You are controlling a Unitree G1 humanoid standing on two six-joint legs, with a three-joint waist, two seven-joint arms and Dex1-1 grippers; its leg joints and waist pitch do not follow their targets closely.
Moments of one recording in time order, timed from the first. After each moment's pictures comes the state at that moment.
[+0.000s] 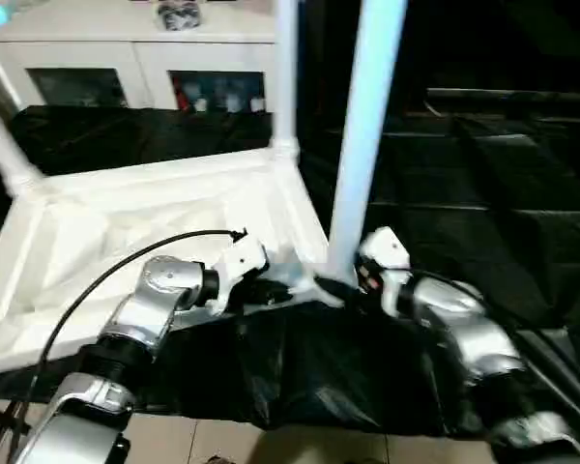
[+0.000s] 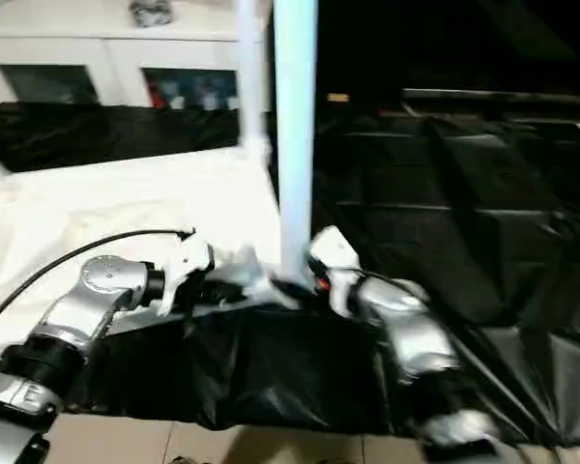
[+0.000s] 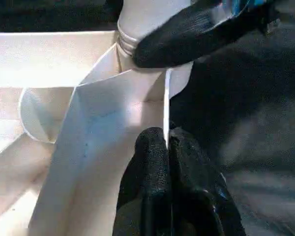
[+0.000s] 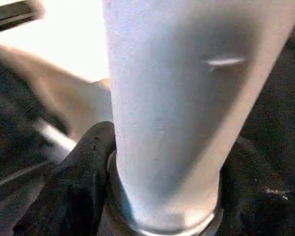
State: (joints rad) left arm -0.55 0.26 -0.21 0.59 0.04 0.10 -0.98; right arm -0.46 -0.12 0.11 0.55 0.03 0.08 0.55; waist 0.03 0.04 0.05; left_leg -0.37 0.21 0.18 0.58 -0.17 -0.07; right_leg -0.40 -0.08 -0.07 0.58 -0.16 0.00
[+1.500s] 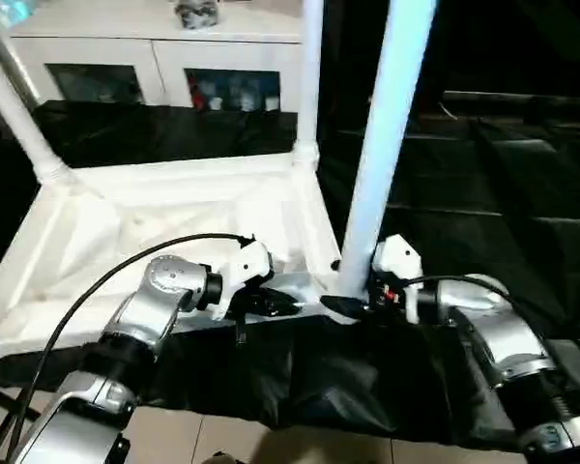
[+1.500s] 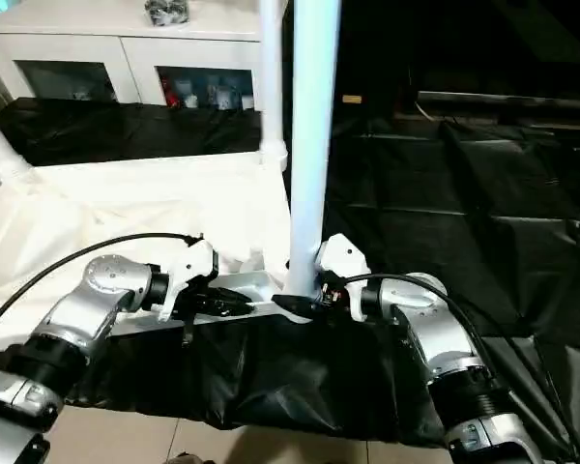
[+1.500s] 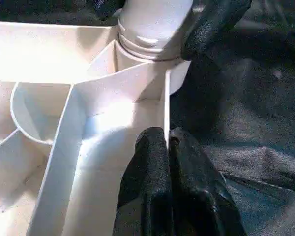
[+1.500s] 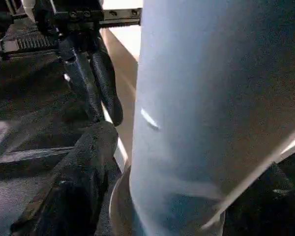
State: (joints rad) left arm -0.56 0.34 -0.26 0.59 -0.01 0.06 -1.26; right arm -0.40 -0.36 0.20 0.38 0.12 0.05 1.07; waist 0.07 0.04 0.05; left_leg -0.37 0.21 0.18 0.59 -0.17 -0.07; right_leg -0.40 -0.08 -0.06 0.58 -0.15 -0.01
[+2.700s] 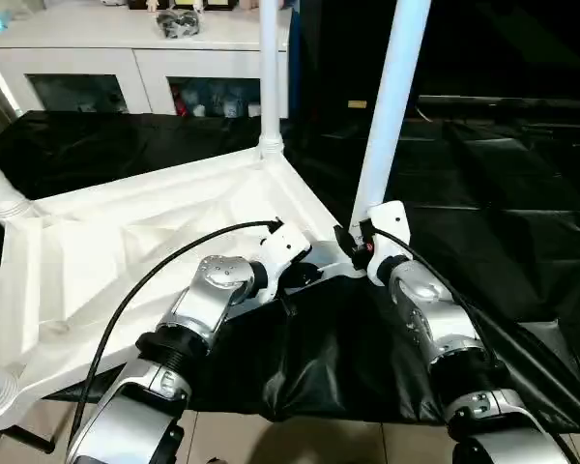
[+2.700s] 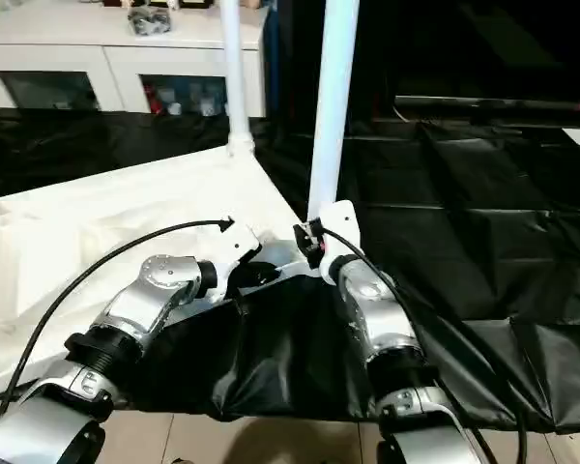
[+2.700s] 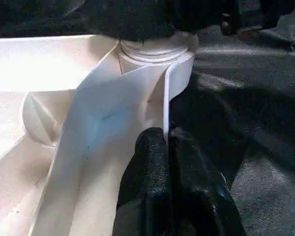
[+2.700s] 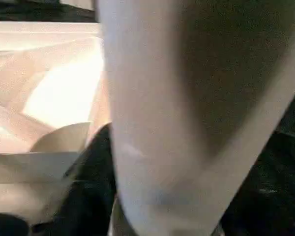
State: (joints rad) left arm -0.63 0.14 -0.24 0.68 0.09 0.15 -0.82; right arm -0.53 -0.05 0.01 0.63 0.04 0.09 0.34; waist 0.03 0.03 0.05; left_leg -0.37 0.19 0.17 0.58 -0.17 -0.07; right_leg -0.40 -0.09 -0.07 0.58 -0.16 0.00
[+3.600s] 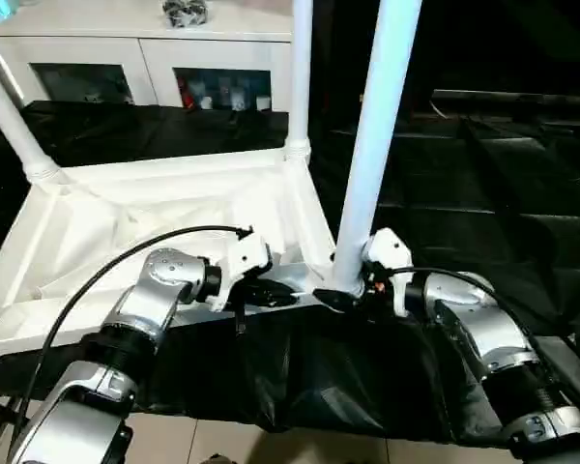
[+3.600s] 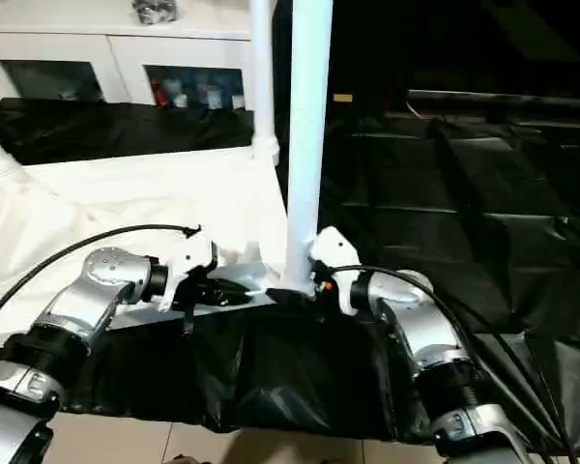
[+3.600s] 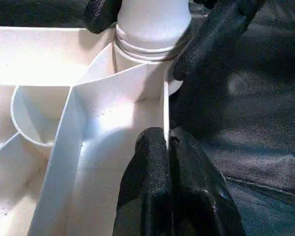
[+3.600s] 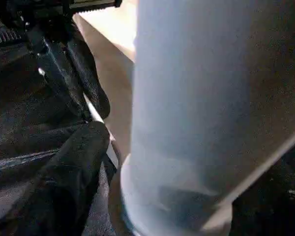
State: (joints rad) left arm -0.60 0.34 -0.25 0.65 0.00 0.03 -1.24; right arm -0.43 -0.33 0.19 0.43 0.09 0.12 0.98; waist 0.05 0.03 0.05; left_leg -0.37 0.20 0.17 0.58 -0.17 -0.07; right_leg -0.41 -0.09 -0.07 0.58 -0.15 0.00
